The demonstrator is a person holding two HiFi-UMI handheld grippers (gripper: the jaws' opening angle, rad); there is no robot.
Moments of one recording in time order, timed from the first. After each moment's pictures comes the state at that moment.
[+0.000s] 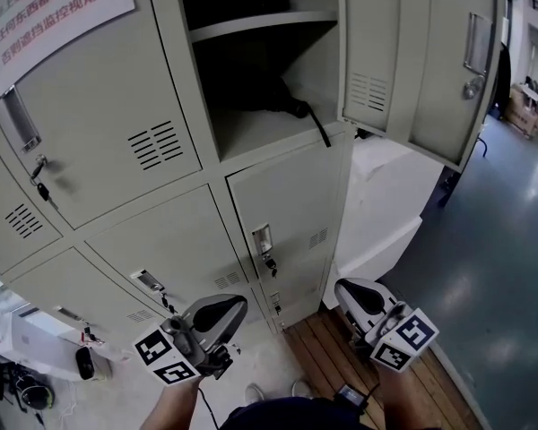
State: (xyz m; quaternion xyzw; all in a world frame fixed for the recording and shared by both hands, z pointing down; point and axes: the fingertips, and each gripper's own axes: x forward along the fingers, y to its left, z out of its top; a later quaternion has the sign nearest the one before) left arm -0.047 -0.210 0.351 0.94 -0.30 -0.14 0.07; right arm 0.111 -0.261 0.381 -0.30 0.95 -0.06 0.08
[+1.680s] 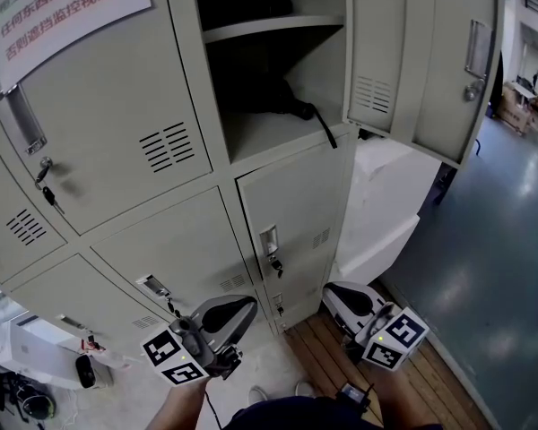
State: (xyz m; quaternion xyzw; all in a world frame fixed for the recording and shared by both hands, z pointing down) left arm -0.054 -0.208 0.348 0.95 -0.27 -0.15 0.07; right arm 0.070 -0.253 0.387 -0.29 0.95 -0.08 0.07
